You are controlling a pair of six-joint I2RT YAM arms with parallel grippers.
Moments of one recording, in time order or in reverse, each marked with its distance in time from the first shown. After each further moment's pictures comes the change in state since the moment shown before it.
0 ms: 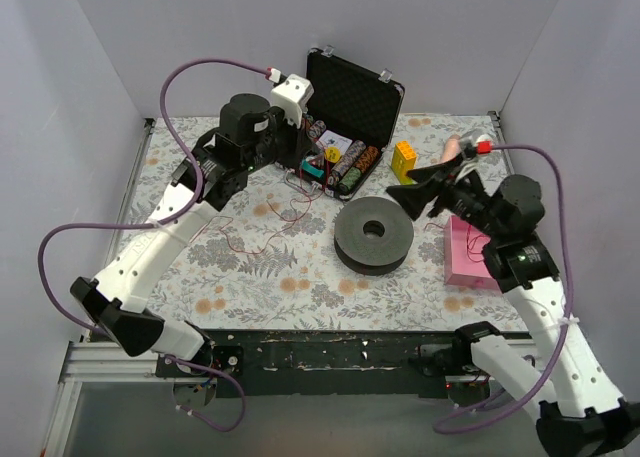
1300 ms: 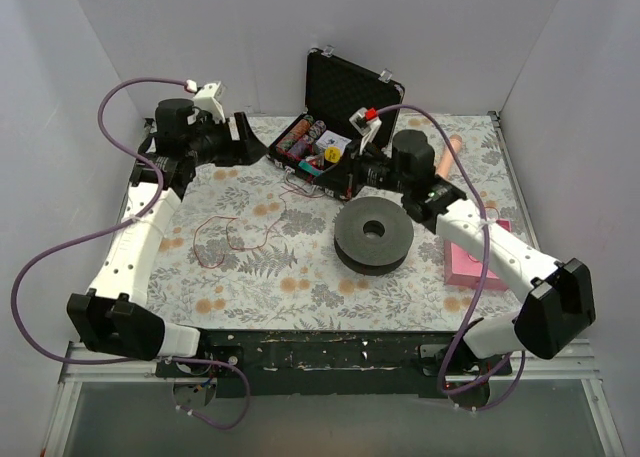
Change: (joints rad) left arm 0.432 -0.055 -0.221 0.064 0.331 -0.317; right arm 0.466 0.595 0.162 0.351 0.044 0.199
